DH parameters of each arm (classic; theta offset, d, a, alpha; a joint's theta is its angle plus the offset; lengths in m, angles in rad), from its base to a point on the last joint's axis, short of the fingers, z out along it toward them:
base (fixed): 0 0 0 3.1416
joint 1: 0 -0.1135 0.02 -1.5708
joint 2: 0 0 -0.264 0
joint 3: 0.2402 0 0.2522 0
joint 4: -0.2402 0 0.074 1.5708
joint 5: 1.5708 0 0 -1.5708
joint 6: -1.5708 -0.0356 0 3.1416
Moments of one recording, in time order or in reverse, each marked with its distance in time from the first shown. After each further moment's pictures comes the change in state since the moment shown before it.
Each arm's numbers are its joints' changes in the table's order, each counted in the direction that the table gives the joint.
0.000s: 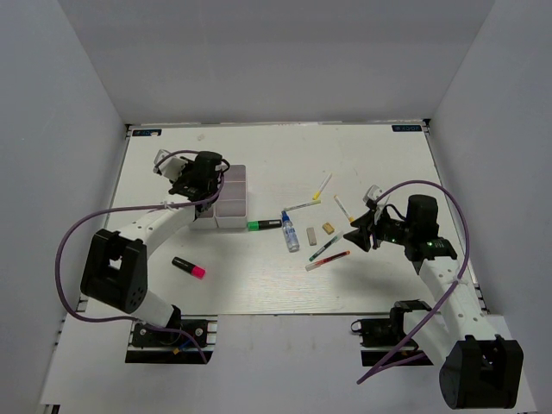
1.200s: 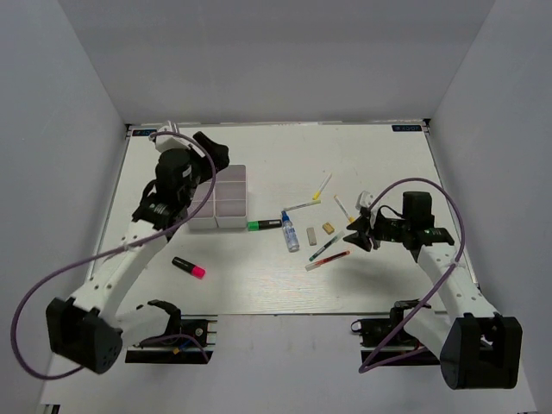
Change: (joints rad) left arm 0.000 0.301 0.005 0.068 0.454 -0.484; right arm 0.000 -0.110 0.059 -0.130 -0.077 0.287
